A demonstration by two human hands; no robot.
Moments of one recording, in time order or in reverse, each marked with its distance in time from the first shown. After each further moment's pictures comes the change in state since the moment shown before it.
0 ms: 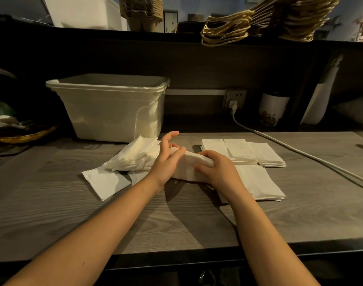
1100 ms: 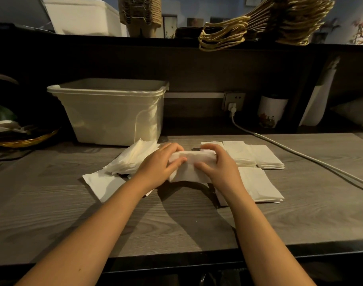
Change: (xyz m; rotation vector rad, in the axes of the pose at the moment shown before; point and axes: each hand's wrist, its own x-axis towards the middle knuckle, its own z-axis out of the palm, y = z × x) left_hand 0.003 0.003 -0.025 0.687 -0.121 0.333; right_hand -0.006 -0.005 -0.004 0.219 0.103 -0.002
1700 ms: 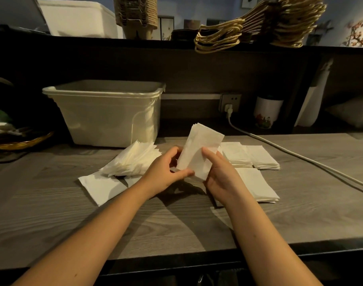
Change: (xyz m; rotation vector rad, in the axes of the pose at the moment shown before) left_hand -0.005 0.022 0.009 -0.323 -0.060 -0.154; right_hand 0.004 -0.003 -0.001 0.969 -0.078 0.378
